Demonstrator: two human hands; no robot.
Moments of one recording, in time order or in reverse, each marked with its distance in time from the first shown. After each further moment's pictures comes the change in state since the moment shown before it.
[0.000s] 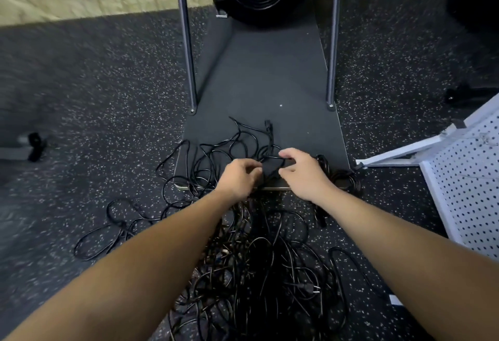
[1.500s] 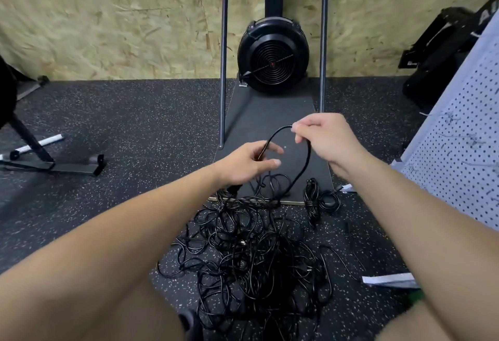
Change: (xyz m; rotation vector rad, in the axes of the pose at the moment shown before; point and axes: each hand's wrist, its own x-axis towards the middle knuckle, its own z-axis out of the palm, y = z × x) left_hand -0.224 0.160 -0.181 -0.155 -0.191 0.432; right_hand -0.225 -0.238 -0.137 0.244 0.232 -0.214
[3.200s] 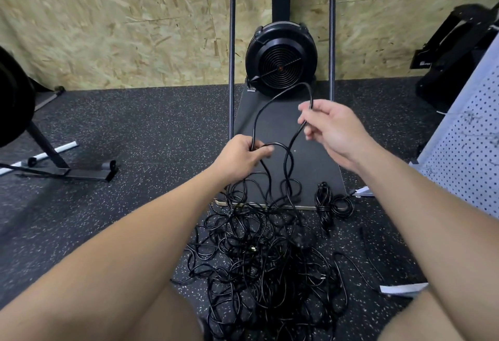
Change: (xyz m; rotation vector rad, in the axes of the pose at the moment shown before) left_hand 0.001 -0.015 -0.022 0.121 0.338 -0.117; right_hand 0.024 0.008 0.010 0.400 -0.110 -0.075
